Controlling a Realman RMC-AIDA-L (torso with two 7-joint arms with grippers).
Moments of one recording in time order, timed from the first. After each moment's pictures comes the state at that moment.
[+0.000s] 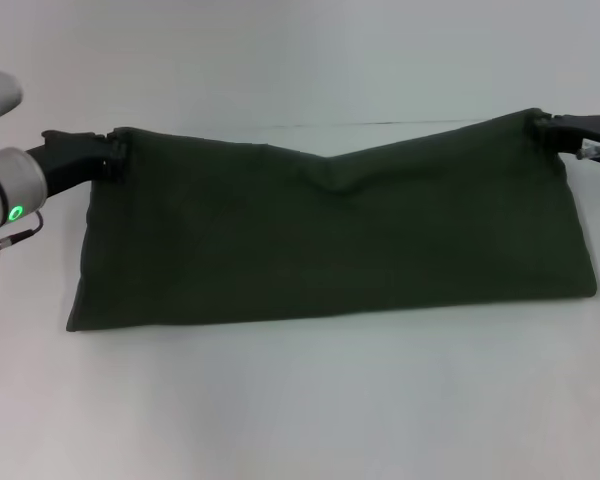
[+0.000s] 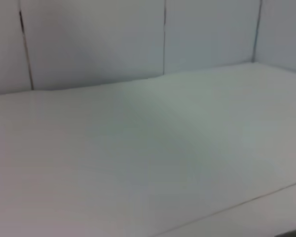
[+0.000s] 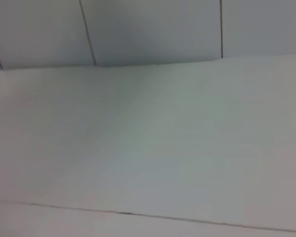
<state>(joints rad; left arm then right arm) -0.79 -2.16 0.31 0.60 2.22 0.81 -1.38 0.75 2.09 -0.47 -0.55 -2.12 -0.69 1.62</state>
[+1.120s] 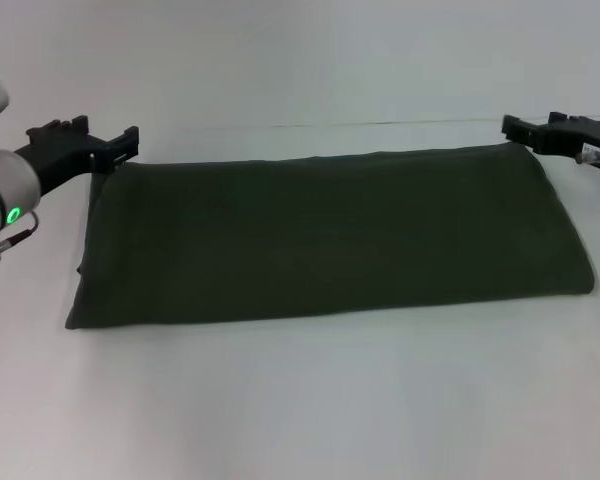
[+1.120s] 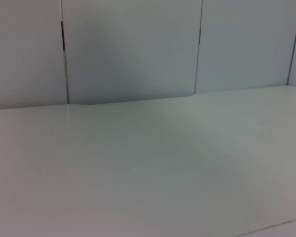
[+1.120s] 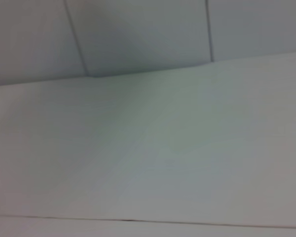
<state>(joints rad) -0.76 -2.16 0.34 0.53 1.99 0.72 -1.25 0.72 2.09 -0.49 -0.53 -2.00 -0.70 1.57</state>
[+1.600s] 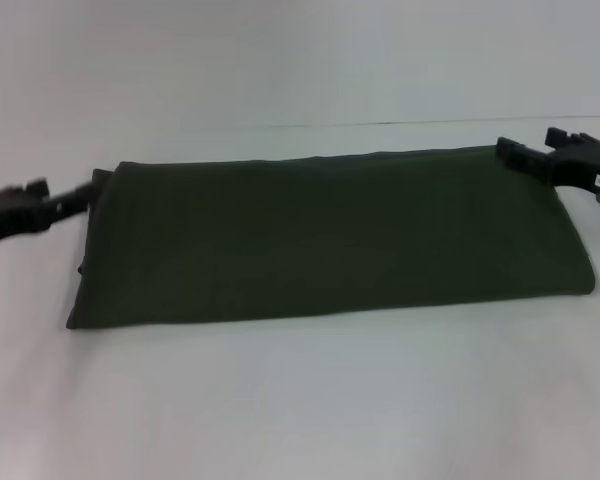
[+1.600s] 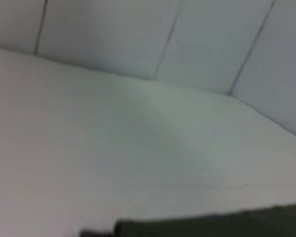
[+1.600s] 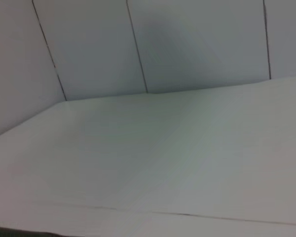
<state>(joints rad) -0.55 -2.09 0.34 0.69 2.10 1.19 -1.62 0.61 2.09 -0.49 -0.56 -1.88 -0.95 1.42</state>
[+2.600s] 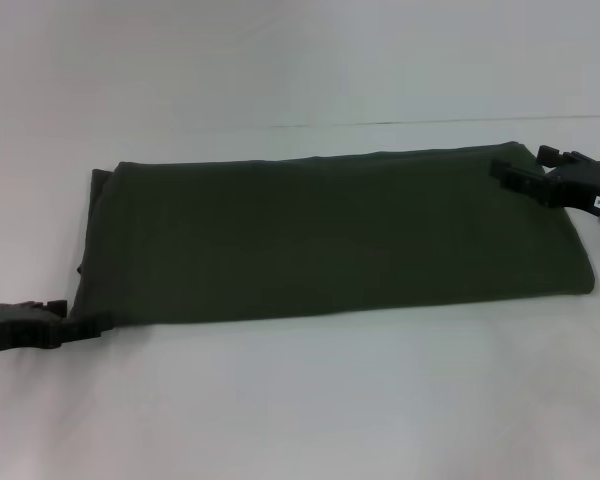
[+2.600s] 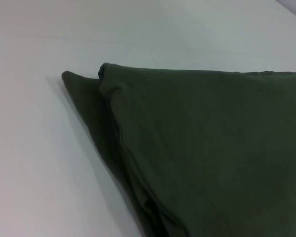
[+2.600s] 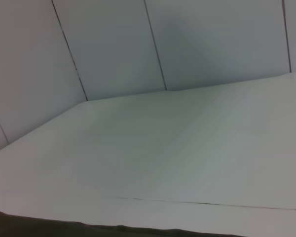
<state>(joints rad) -0.51 -2.11 0.38 0.76 2.43 1.28 -1.76 0.57 2.09 -0.48 -0.55 -1.87 -1.04 1.40</state>
